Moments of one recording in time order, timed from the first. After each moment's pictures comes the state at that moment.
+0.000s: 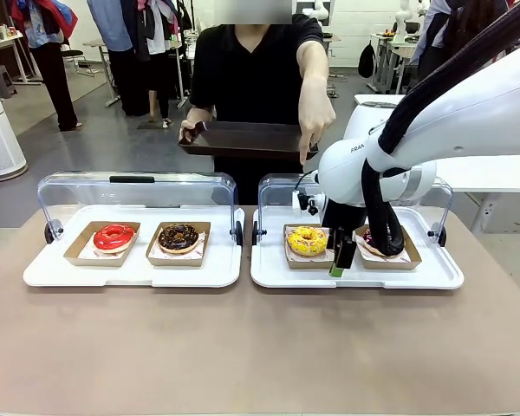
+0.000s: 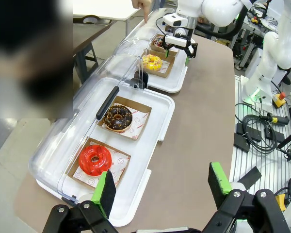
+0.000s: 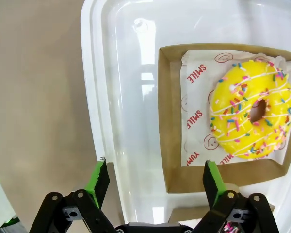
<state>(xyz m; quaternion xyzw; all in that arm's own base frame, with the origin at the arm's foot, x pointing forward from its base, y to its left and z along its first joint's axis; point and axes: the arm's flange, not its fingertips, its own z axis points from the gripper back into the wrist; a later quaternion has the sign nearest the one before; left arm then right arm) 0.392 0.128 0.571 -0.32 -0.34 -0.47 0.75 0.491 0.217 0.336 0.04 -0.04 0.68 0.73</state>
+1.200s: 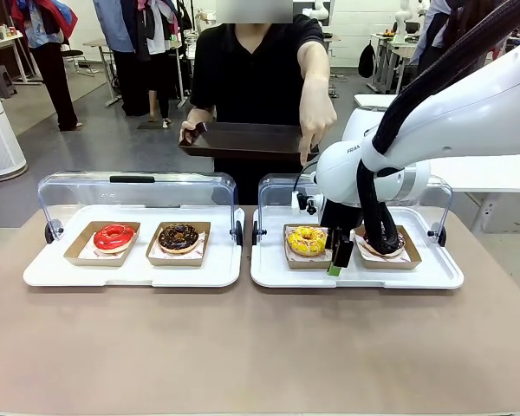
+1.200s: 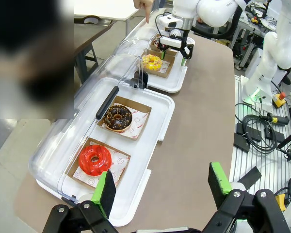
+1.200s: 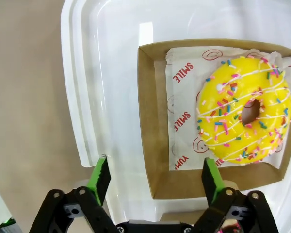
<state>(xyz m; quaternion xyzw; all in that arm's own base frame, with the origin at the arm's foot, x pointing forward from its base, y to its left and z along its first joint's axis) 0.392 0.128 0.571 -0.32 -0.34 -0.47 0.75 0.506 0.215 0.326 0.04 -0.04 0.68 0.73</state>
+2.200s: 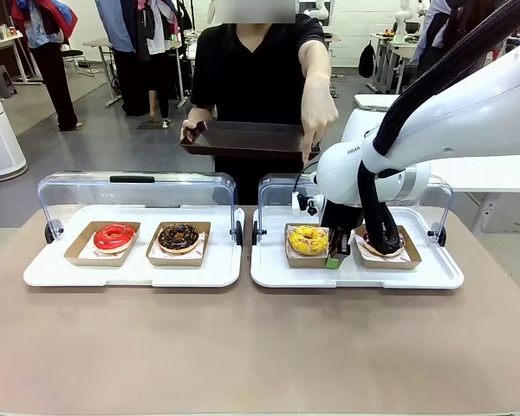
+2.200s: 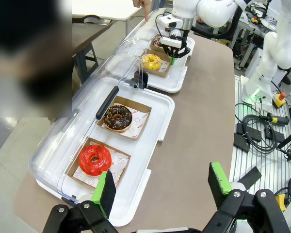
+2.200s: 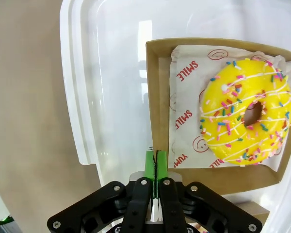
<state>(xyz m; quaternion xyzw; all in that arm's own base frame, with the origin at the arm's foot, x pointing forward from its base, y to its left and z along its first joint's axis) 0.392 0.128 0.571 -0.32 -0.34 -0.47 0.75 0.506 0.215 0.326 0.04 -0.04 0.68 0.73</state>
